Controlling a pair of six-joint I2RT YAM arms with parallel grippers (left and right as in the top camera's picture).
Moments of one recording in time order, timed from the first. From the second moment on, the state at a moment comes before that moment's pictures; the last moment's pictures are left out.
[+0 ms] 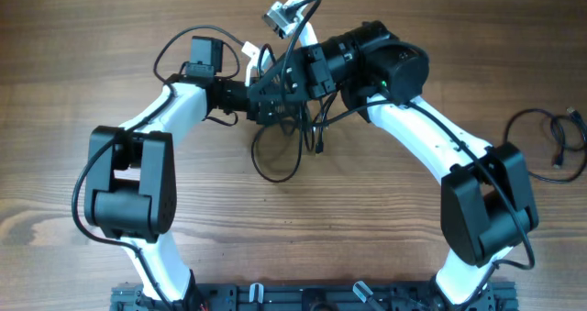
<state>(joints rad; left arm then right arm) -0.16 1.98 1.23 -0.33 1.39 0.17 0.50 1.90 1.41 1.58 -1.49 2.07</state>
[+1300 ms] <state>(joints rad) -0.43 1.98 1.22 -0.11 1.54 0.10 0.55 1.79 1.41 1.58 -1.45 2.06</state>
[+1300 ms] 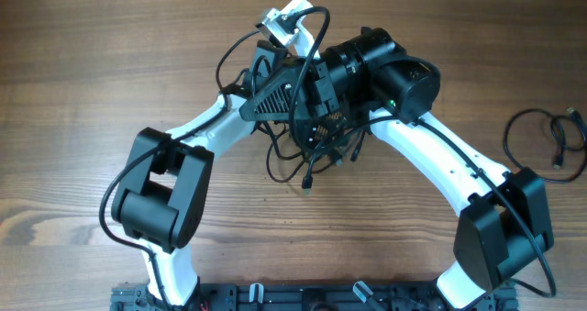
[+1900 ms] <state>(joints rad) -0.65 1.98 1.22 -0.09 1.46 0.10 0.56 1.79 1.41 1.58 -1.45 2.01</state>
